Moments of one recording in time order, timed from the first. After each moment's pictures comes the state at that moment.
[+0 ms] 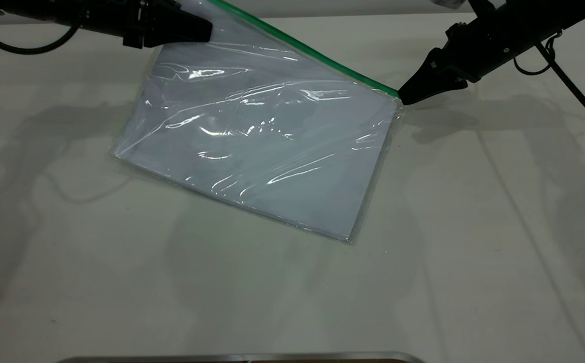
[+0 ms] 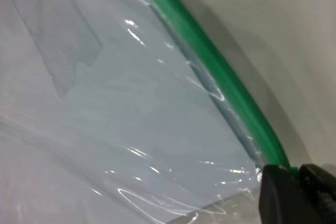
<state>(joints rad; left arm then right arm) 0.02 2.58 -1.73 -1.41 1.06 2.11 0.01 2.67 -1.80 1.07 0.86 -1.38</state>
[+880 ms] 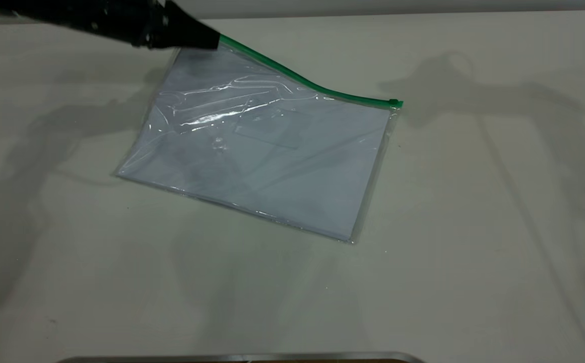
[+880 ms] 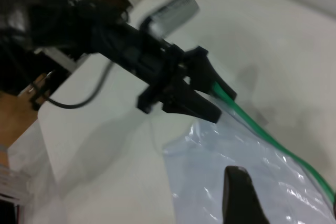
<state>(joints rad) -0.01 2.55 -1.73 -1.40 0.89 1.65 0.01 2.19 -1.87 1.16 1.19 -1.08</state>
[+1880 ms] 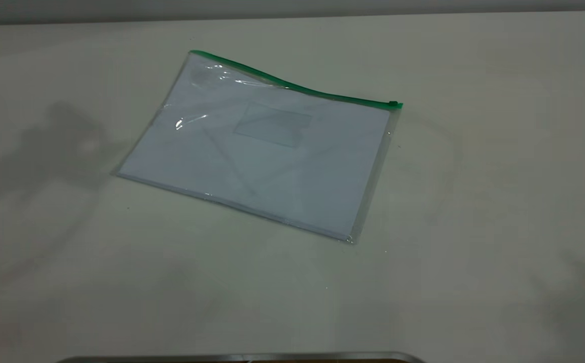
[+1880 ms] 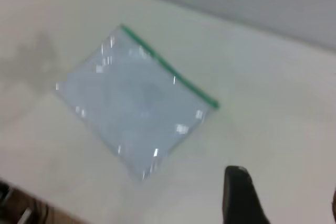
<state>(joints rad) 0.06 1.65 -1.73 -0.58 1.17 0.62 0.01 0.92 -1.33 0.38 1.24 -0.36</state>
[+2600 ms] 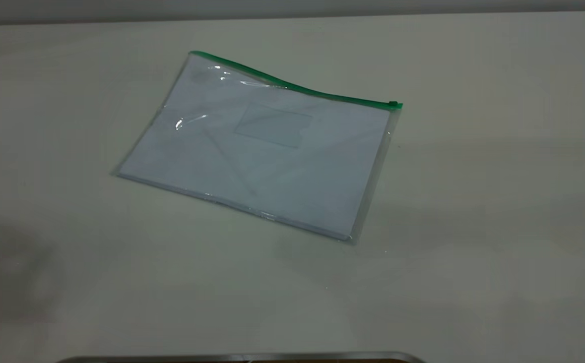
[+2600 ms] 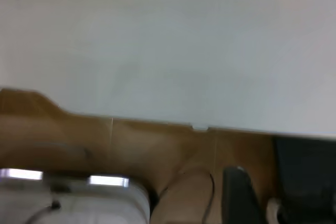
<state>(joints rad) 0.06 1.10 -1.25 -0.37 1.17 0.40 0.01 0.42 -0.51 0.03 1.17 -0.09</state>
